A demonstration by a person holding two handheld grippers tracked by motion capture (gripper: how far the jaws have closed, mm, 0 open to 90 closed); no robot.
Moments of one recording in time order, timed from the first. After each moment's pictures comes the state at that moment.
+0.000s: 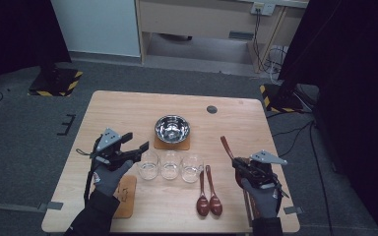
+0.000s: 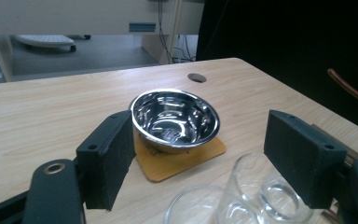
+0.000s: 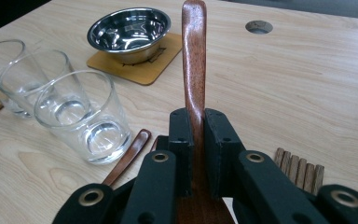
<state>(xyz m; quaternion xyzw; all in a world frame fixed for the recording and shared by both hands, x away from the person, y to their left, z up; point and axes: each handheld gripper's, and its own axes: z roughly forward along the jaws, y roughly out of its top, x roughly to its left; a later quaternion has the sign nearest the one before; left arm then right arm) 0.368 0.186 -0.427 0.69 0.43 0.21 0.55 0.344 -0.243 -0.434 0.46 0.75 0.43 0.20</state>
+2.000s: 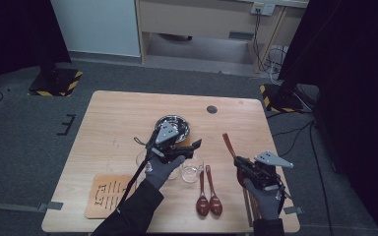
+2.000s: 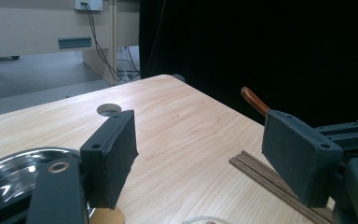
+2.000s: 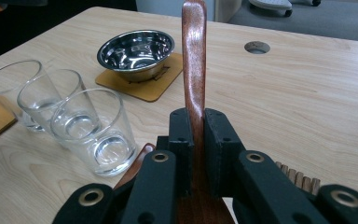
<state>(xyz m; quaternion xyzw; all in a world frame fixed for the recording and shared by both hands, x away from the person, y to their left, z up) 0.394 0.052 -0.411 0.71 0.34 0.17 0.59 0.336 -0.248 -0.425 0.45 0.73 0.46 0.22</state>
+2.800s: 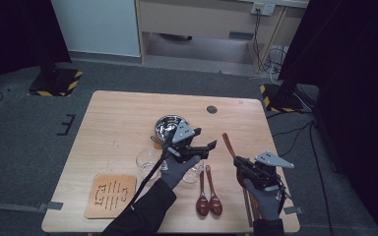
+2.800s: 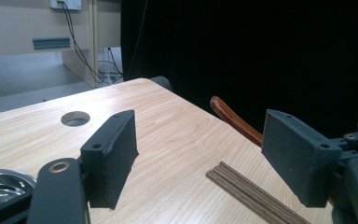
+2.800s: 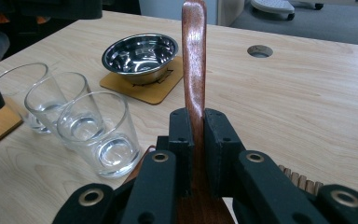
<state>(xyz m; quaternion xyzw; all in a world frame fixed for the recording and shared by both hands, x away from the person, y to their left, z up) 0.401 0.012 -0.415 0.71 0.33 0.14 0.60 0.334 -0.247 -0.424 0.45 0.73 0.46 0.21</state>
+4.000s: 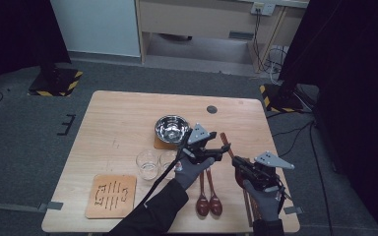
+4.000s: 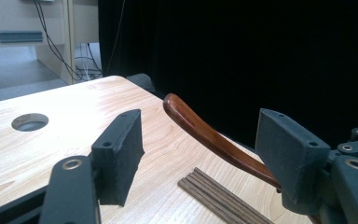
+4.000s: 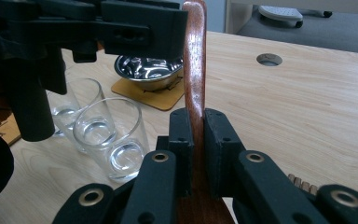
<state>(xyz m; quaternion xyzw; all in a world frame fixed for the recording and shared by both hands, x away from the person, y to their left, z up) 0.403 -0.026 -0.422 0.72 0.31 0.11 0.61 0.331 -0.244 -0.419 0.43 0.73 0.48 0.21</state>
